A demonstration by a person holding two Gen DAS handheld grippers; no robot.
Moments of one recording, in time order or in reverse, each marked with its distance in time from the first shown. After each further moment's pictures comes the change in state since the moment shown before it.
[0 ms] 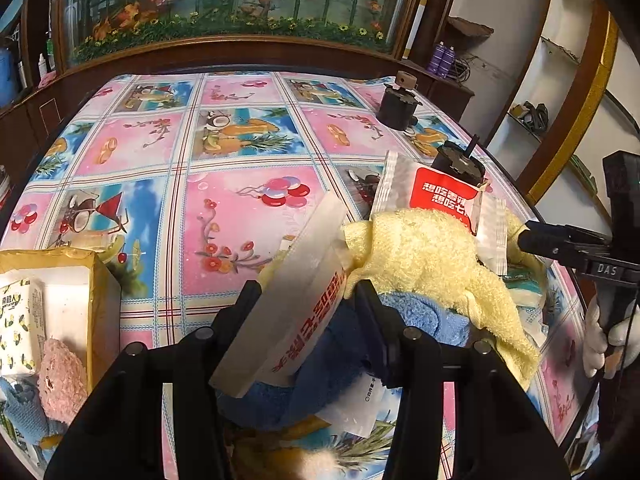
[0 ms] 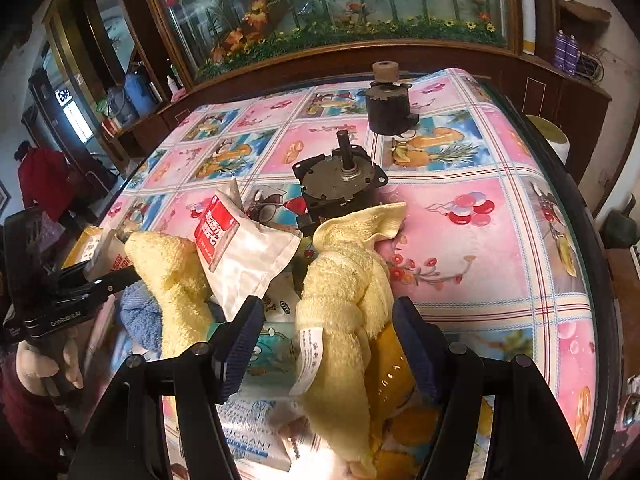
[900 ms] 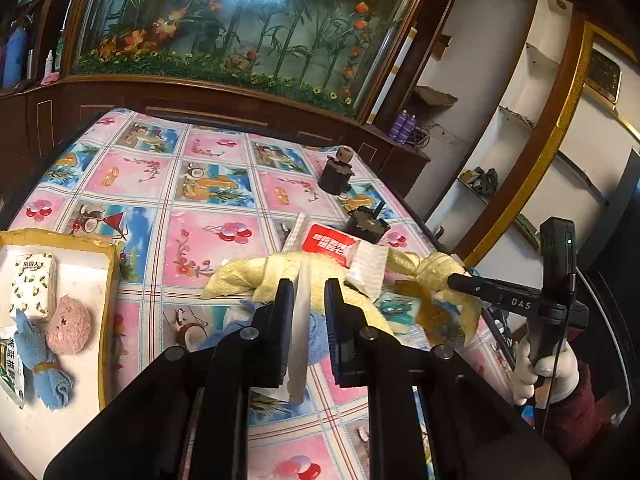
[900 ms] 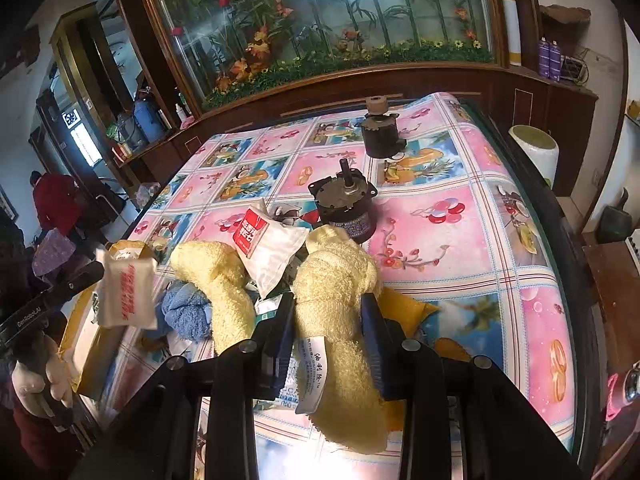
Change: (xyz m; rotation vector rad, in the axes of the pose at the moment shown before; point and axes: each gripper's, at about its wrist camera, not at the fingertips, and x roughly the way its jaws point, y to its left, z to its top) left arm -0.113 -0.023 -0.022 -0.098 -0.223 -0.176; right arm -0.083 0.003 -0.030 0.036 -0.115 0.018
